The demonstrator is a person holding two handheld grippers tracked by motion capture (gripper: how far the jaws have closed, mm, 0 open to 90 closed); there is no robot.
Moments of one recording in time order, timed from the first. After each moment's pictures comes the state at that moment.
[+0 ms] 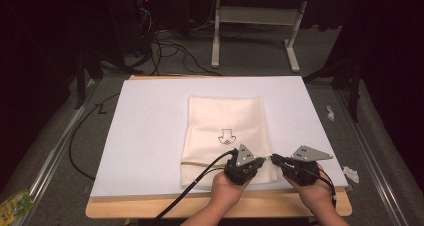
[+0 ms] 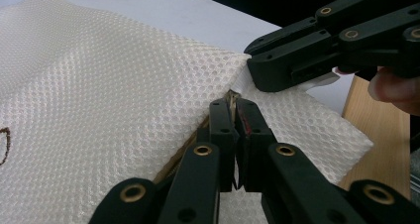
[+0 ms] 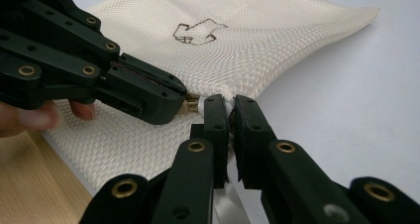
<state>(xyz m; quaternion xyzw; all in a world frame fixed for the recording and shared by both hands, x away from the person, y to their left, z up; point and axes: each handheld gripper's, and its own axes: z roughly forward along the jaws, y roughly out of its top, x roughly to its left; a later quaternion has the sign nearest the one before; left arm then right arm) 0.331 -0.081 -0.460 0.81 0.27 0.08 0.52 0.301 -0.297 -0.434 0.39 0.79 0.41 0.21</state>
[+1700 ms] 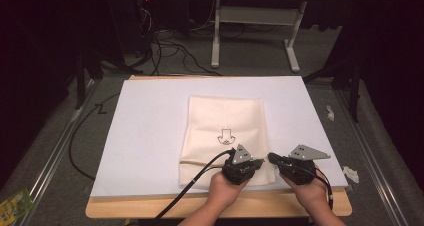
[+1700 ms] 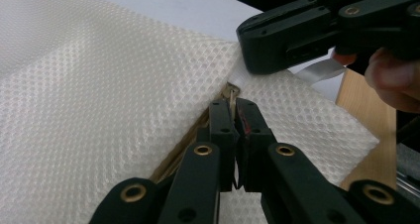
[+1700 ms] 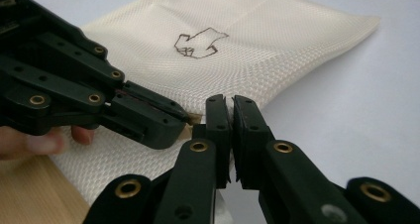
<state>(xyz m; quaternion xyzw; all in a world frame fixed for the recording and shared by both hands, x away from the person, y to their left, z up) 0.336 -0.074 -0.466 0.81 0.28 0.05 0.51 0.304 -0.290 -0.435 0.40 0.78 0.43 0.21</state>
